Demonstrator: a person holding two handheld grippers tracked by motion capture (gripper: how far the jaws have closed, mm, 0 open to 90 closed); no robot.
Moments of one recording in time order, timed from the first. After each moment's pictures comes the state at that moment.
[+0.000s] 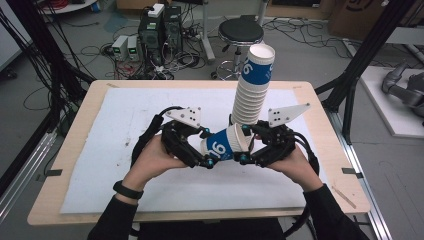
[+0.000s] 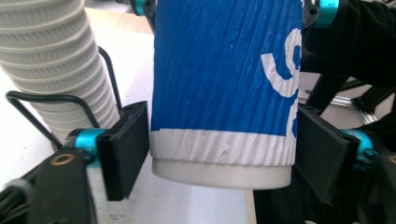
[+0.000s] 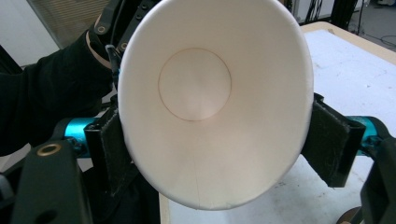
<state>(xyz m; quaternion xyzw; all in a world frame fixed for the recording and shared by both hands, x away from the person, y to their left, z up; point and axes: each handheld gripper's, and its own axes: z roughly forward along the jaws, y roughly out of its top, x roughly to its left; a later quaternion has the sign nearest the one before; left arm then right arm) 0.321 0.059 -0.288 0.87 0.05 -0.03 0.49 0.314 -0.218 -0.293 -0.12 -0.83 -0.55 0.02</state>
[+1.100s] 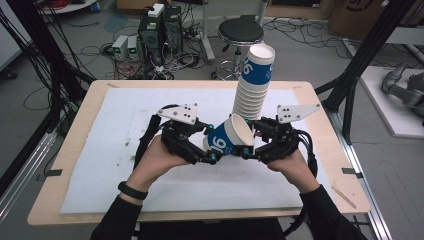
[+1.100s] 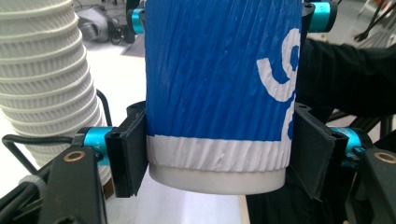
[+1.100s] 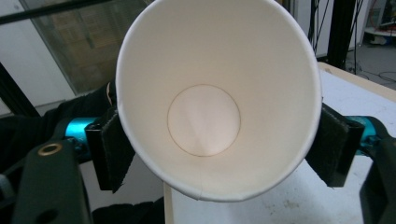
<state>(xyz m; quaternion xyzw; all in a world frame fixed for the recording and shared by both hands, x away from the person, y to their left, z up) 0.322 0.061 -0.288 0.83 0.04 -0.03 0.55 0.310 -0.223 -0.289 -0.12 -0.77 -0.62 0.03</state>
